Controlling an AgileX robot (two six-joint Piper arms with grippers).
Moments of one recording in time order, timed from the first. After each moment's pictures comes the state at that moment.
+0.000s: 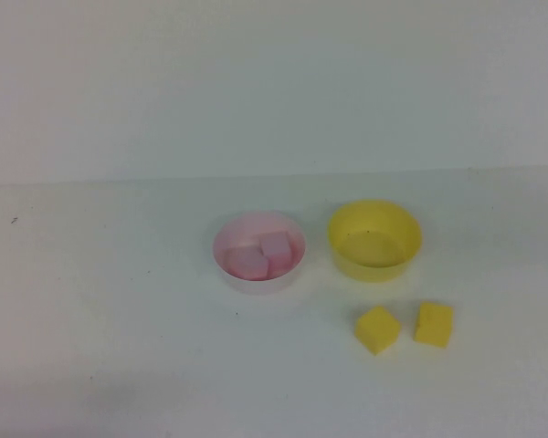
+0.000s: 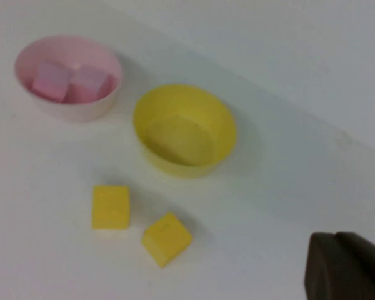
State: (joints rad) right arm 0.17 0.92 -0.83 0.30 0.55 -0.59; left arm -0.02 -0.02 0.04 0.12 0.31 -0.07
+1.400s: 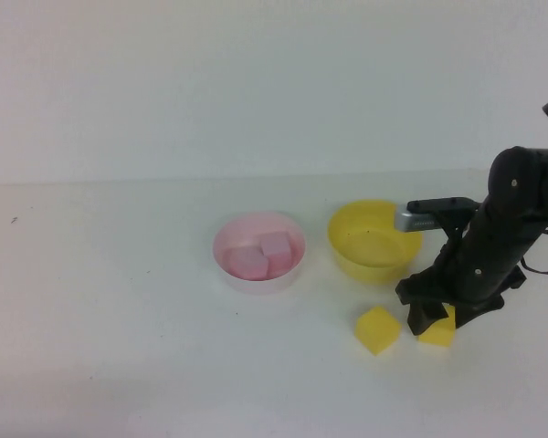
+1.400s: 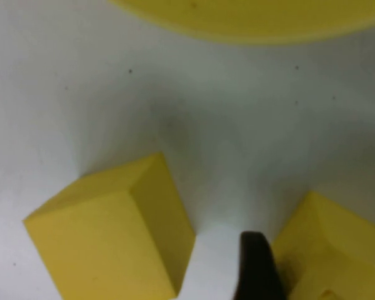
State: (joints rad) right arm 0.31 2.03 -1.33 0.25 0.80 -0.14; left arm -0.02 -0.02 0.04 0.12 0.31 -0.07
